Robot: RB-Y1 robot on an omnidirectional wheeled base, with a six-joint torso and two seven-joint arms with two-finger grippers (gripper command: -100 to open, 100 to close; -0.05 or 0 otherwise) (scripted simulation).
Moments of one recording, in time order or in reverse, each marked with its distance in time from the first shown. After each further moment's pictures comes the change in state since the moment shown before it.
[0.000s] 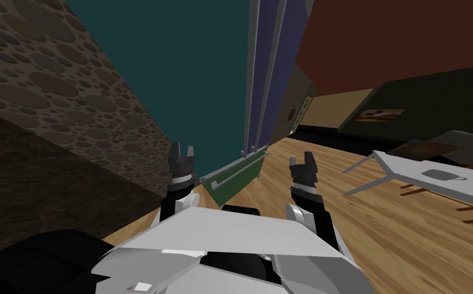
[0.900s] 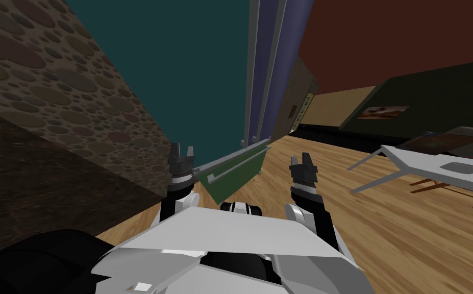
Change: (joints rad) left arm 0.000 0.000 0.000 0.000 0.000 0.000 0.000; right arm 0.000 0.000 0.000 0.000 0.000 0.000 0.000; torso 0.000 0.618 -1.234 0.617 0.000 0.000
